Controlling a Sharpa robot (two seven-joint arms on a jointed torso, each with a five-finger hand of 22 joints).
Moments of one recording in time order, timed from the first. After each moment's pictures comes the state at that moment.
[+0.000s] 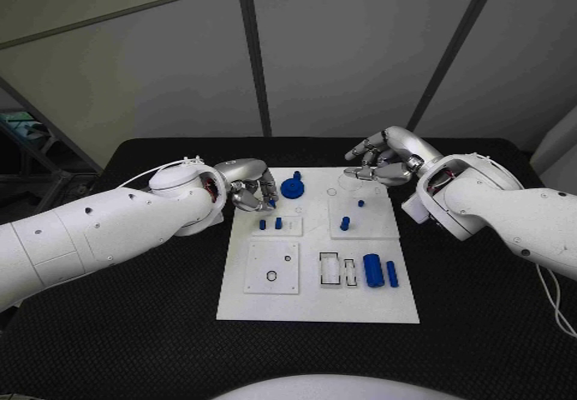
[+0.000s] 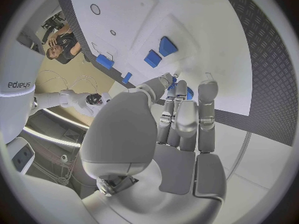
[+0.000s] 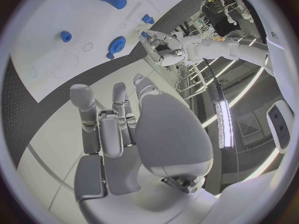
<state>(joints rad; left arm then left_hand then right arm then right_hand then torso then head) 1.17 -0.77 0.05 1.39 -1.42 -0.12 -0.02 1.39 -0.18 0.52 -0.02 0.13 1.11 0.12 0.22 0.07 1.14 0.06 0.34 0.06 1.43 -0.01 1.28 0.97 0.20 1.17 0.09 0.92 1.02 1.18 -0.82 0.11 1.53 -1.13 -0.38 -0.06 1.44 -0.12 0.09 0.24 0.33 0.95 0.15 0.17 0.07 1.08 0.06 0.77 0.73 1.47 -0.01 1.45 1.31 0.13 1.19 0.09 1.14 0.82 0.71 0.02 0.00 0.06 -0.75</state>
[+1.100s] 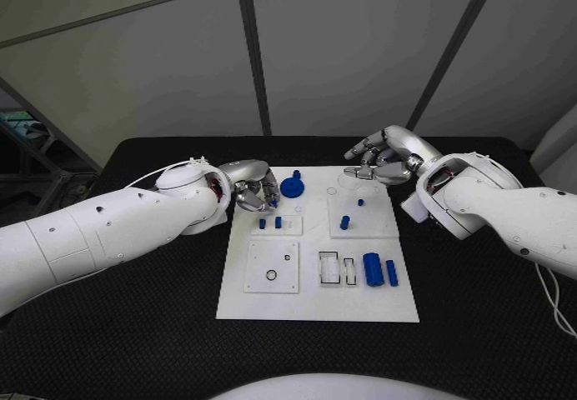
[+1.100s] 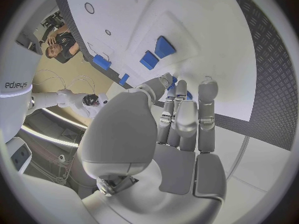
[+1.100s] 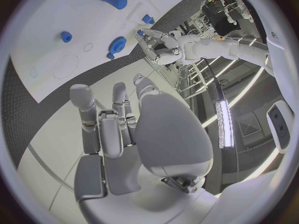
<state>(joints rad) 1.16 -0.73 0.05 1.35 -1.42 -0.11 -0.03 1.39 -0.18 0.52 -0.02 0.13 1.11 0.12 0.21 0.07 1.14 0.06 0.34 0.06 1.43 -0.01 1.28 0.97 0.20 1.17 0.09 0.92 1.02 1.18 -0.81 0.11 1.53 -1.13 -0.38 -0.06 1.44 -0.12 0.09 0.24 0.33 0.95 0.15 0.17 0.07 1.08 0.06 0.77 0.73 1.47 -0.01 1.45 1.31 0.13 1.19 0.09 1.14 0.82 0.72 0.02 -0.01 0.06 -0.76</state>
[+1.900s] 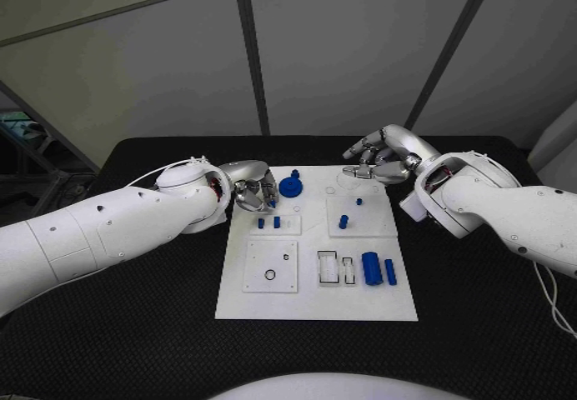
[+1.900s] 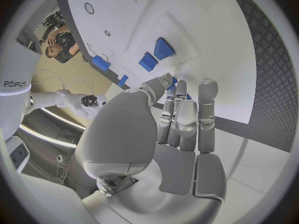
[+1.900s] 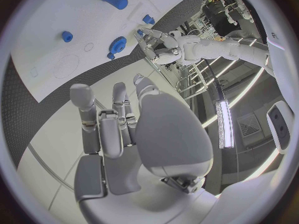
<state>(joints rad) 1.16 -0.72 0.06 1.33 -1.42 -0.09 -0.04 1.39 -0.18 0.52 -0.02 0.13 1.11 0.13 0.21 0.07 1.14 0.06 0.33 0.06 1.43 -0.01 1.28 0.96 0.20 1.17 0.09 0.92 1.02 1.18 -0.81 0.11 1.53 -1.14 -0.38 -0.07 1.44 -0.12 0.09 0.24 0.33 0.95 0.15 0.17 0.07 1.08 0.06 0.77 0.72 1.47 -0.01 1.45 1.31 0.13 1.19 0.09 1.14 0.82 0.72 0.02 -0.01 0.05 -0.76</state>
